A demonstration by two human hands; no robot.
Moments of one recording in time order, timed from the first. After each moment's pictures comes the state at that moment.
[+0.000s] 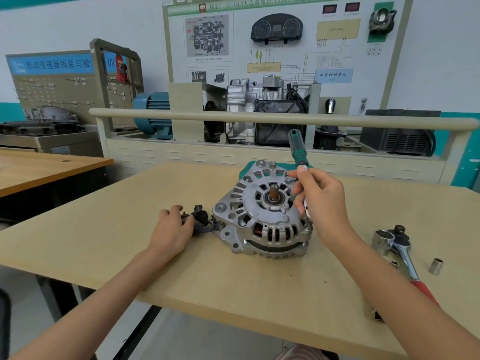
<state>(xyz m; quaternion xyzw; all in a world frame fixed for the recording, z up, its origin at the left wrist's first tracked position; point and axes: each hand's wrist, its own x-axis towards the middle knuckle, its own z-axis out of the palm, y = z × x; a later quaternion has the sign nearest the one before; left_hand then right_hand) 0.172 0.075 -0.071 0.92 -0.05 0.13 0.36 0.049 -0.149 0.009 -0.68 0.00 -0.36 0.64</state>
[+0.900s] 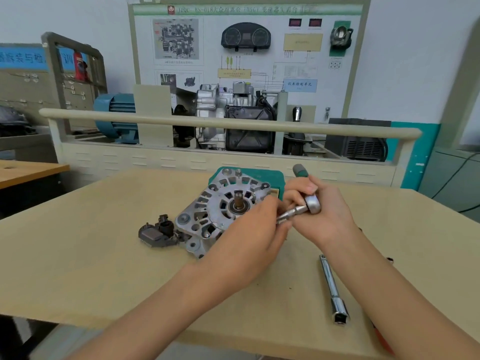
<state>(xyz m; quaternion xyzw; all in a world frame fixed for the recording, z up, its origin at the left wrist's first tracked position) 0.038 -0.046 0.005 0.79 -0.48 0.19 0.31 0.020 -0.176 0.038 -0.15 0.00 -0.10 0.98</state>
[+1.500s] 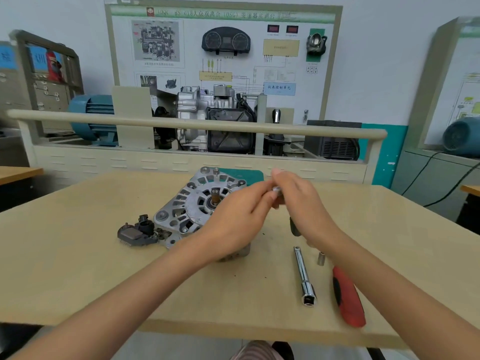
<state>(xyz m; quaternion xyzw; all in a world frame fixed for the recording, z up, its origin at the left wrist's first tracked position) 0.030 -0.065 0.028 0.74 -0.51 0.13 0.42 -0.011 -0.184 0.029 -0.78 -0.02 -0.33 0.52</state>
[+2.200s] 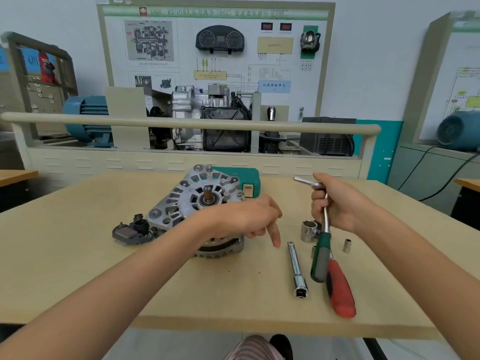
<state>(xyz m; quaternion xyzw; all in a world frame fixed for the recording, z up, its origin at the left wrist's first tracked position) 0.038 -0.092 0.039 0.80 -0.43 -0.25 0.33 -0.029 -0.251 0.042 -0.55 0.24 -0.19 0.78</state>
